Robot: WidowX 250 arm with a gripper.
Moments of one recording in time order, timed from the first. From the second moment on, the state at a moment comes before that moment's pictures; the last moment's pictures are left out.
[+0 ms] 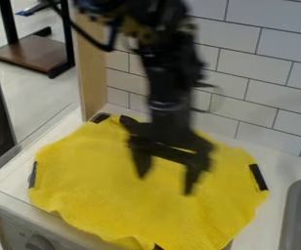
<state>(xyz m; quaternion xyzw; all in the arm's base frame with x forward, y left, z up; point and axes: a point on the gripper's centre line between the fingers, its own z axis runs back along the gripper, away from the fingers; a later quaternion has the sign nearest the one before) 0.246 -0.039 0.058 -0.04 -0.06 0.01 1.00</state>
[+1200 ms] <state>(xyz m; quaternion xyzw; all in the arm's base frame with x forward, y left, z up) 0.232 0.092 0.028 0.02 -0.08 0.25 0.97</state>
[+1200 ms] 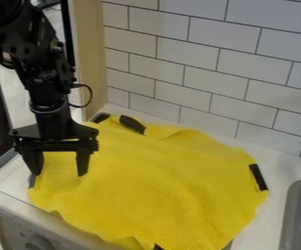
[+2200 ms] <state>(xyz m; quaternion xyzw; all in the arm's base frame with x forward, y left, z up) 0.217 0.134 0.001 0.03 -0.04 0.32 0.95</state>
